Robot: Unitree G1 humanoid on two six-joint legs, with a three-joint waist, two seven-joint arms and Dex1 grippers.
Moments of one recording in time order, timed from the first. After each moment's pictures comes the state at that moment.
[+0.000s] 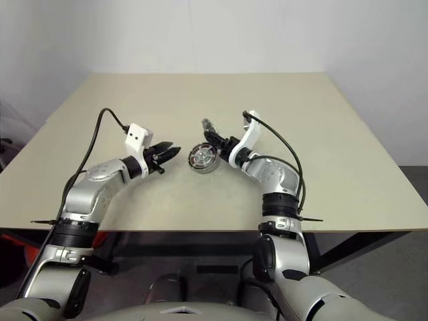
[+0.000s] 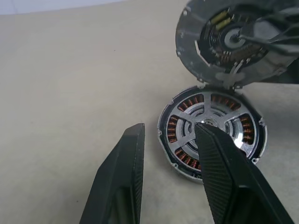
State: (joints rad) left arm -0.43 0.39 0.01 0.08 -0.33 0.49 -0.60; right arm -0.72 0.07 -0.30 0.34 0.47 0.84 0.47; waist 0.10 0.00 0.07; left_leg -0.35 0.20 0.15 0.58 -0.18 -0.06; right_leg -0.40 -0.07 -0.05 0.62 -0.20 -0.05
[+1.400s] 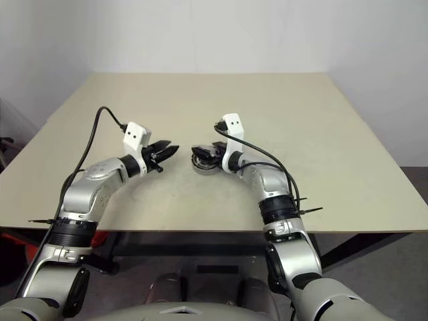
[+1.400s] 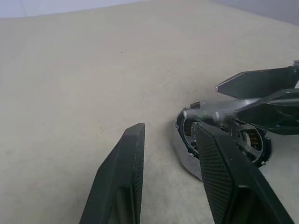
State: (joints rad) left arm -0.44 0.39 0.01 0.08 -0.33 0.49 -0.59; right arm -0.67 -0.05 0.02 0.36 0.30 0.61 0.56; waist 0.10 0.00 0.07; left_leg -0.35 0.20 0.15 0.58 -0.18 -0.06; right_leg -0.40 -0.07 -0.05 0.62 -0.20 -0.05
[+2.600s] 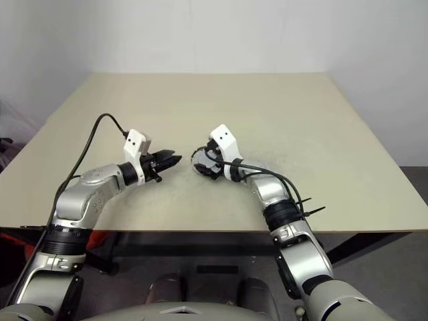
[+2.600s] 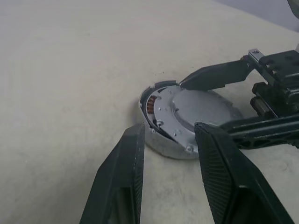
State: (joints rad) left arm -0.38 0.43 0.02 -0.01 -0.39 0.60 -0.68; right arm -0.65 -0.14 0.21 0.47 0.09 0.35 0.64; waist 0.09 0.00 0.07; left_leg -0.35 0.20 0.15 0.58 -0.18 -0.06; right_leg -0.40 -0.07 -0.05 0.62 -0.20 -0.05
